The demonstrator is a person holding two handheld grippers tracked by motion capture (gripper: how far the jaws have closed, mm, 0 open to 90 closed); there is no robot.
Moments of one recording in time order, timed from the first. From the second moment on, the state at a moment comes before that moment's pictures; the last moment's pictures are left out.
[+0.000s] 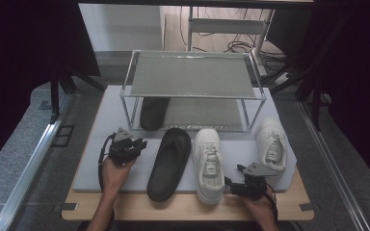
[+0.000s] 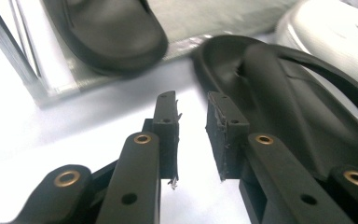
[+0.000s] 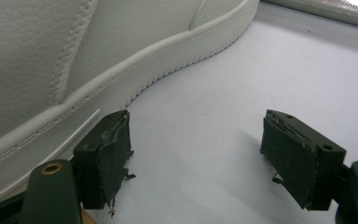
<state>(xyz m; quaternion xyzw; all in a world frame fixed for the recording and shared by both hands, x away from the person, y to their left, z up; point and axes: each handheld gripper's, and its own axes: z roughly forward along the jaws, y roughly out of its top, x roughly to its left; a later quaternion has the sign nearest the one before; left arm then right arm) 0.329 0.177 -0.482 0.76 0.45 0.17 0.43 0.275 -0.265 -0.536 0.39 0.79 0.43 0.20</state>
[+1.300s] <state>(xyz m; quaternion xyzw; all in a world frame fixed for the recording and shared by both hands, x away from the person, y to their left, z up) 0.319 0.122 -0.487 0.80 0.45 0.14 0.36 0.275 -0.264 -0.536 0.39 0.79 0.43 0.20</state>
